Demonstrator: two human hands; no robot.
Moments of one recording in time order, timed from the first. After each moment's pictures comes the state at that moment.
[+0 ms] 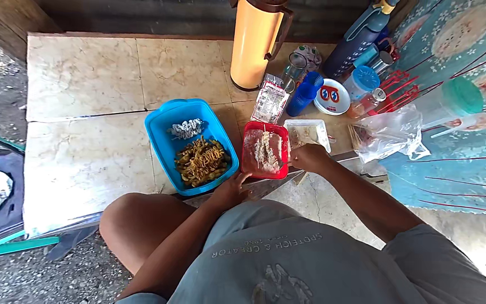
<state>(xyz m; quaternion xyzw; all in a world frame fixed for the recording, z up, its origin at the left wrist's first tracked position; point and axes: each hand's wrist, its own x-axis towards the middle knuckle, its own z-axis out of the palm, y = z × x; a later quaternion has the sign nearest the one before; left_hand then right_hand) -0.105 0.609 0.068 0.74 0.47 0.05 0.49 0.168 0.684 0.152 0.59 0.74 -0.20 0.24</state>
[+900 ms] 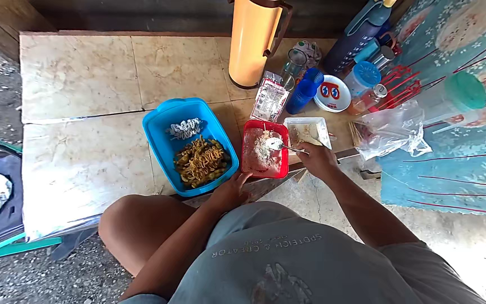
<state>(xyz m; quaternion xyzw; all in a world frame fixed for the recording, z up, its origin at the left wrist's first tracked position) -0.106 0.609 0.069 0.75 0.46 0.02 0.47 0.174 0.657 0.159 0.73 0.65 -0.22 0.04</state>
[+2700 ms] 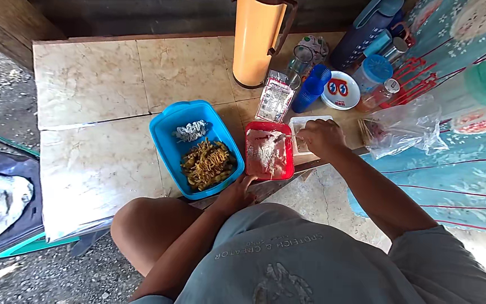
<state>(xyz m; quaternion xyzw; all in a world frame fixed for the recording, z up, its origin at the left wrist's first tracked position) -0.108 0.609 0.068 0.74 0.47 0.03 0.48 0.179 0.707 0.166 0.55 0.83 -0.04 0.05</state>
